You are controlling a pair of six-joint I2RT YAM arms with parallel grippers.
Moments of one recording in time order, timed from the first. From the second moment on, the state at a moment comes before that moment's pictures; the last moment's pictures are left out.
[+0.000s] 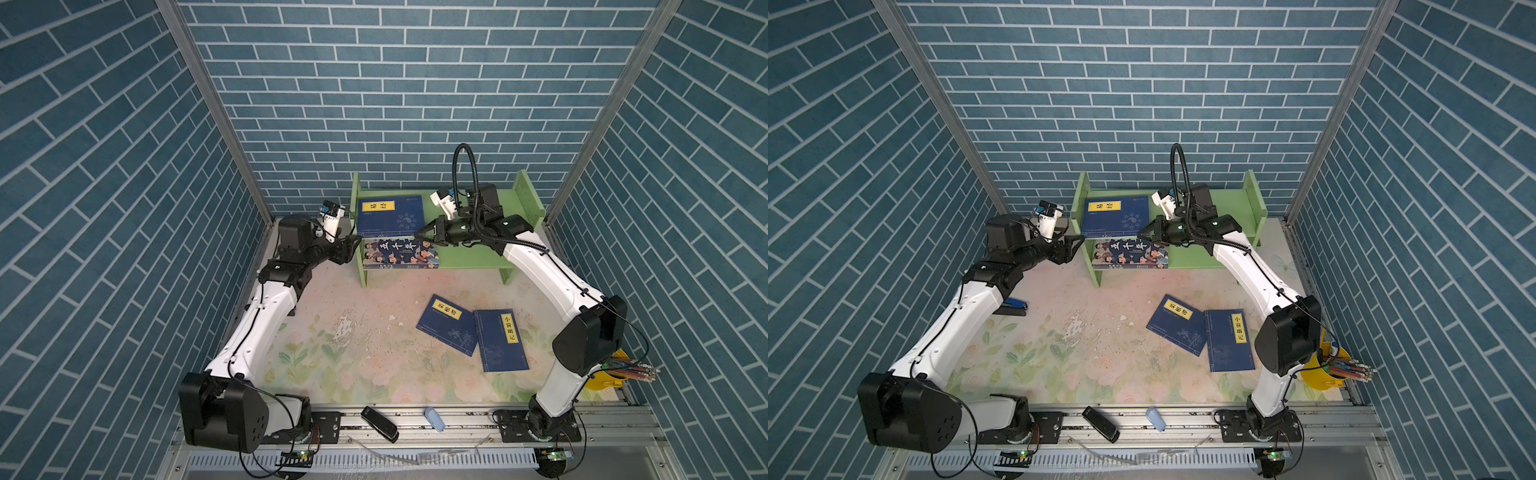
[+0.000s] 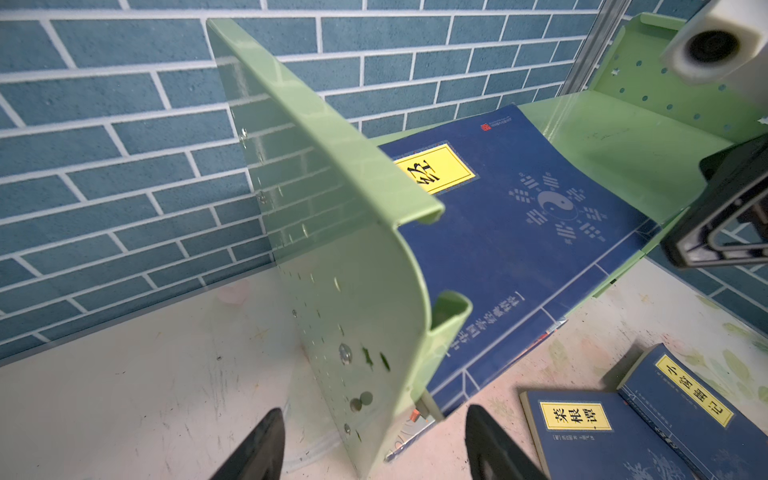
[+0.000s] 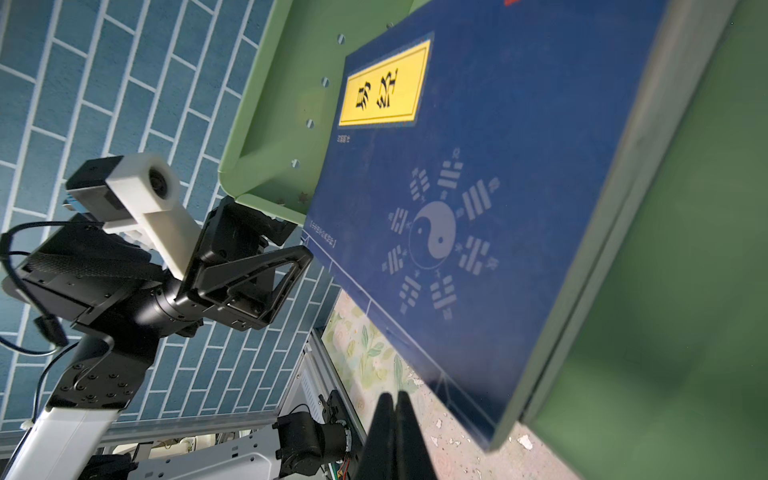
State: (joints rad) left arm -0.14 1.30 1.16 -0.25 0.42 0.08; right arm 0.51 1.78 1.76 -0.60 -0.76 0.50
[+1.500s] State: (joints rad) left arm -0.14 1.27 1.16 -0.33 0.40 0.08; right arm 0.46 1.65 1.76 -0.58 -0.68 0.51
